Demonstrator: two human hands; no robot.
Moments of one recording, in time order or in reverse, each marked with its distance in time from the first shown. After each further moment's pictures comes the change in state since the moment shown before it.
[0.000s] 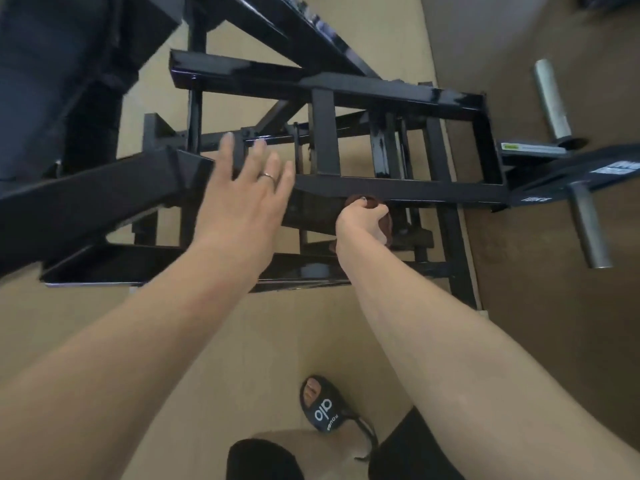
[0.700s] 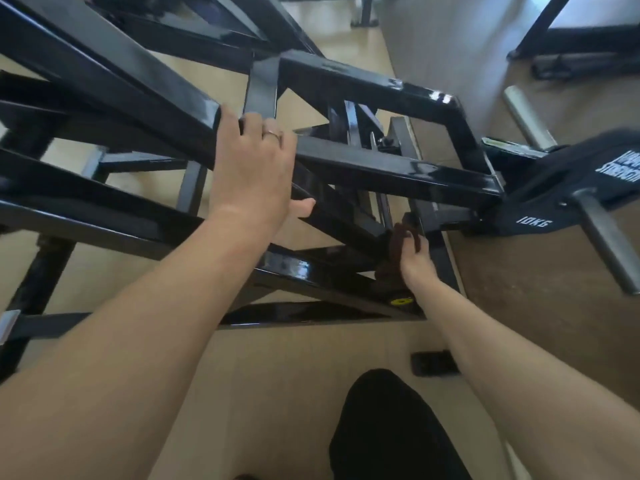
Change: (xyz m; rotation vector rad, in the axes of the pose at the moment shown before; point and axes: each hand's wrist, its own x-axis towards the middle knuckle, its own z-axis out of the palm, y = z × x) left_hand 0.112 0.196 0.092 0.081 0.433 -0.376; right_hand 0.299 0.109 -0.103 -0.273 -0.114 -0.580
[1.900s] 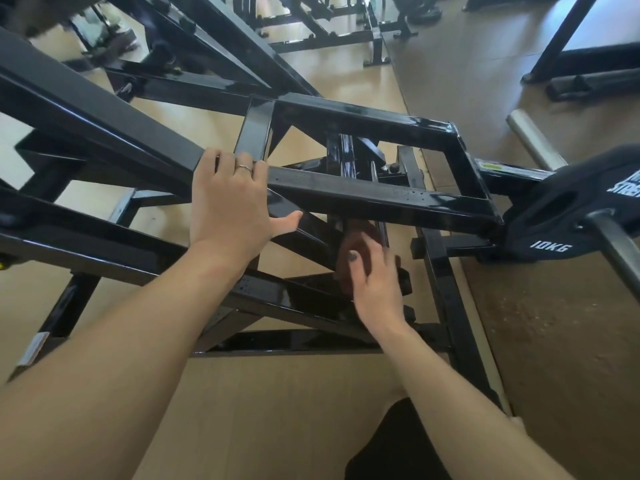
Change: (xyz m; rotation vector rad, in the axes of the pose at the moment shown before) left_hand 0.002 0.013 -0.002 -0.065 0.009 -0.134; right_hand -0.020 0.000 0.033 -0.016 0.042 -0.660
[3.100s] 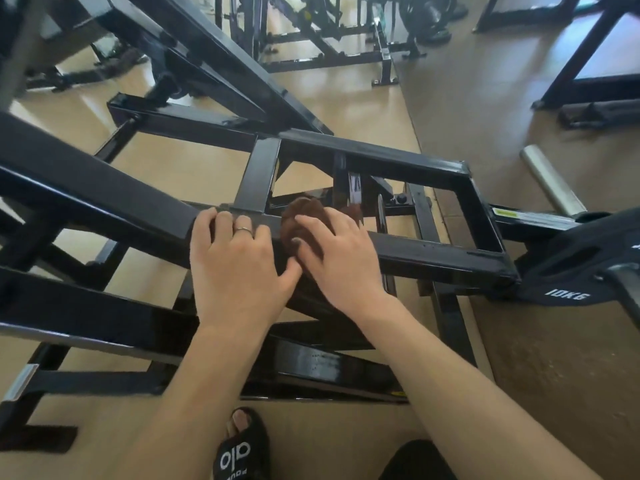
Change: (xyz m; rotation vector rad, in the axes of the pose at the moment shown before) left_hand 0.011 0.013 -0.015 -0.186 -0.177 -0.154; right_hand 0.088 -0.120 -0.011 -0.364 -0.082 -0.526
